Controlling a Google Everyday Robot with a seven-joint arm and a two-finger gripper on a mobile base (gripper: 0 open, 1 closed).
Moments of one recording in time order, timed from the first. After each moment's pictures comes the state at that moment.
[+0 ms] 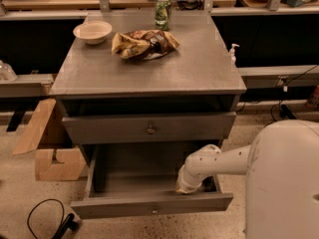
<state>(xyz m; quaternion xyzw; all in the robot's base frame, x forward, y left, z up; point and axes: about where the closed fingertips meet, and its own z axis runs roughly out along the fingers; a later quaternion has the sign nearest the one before) 0.524 -0.097 0.368 -0.68 0.72 0.06 0.11</state>
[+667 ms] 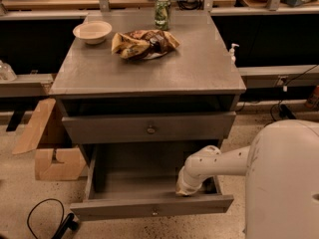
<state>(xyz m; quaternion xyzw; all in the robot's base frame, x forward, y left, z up) 0.525 -0.097 0.368 -0.68 0.72 0.06 0.11</state>
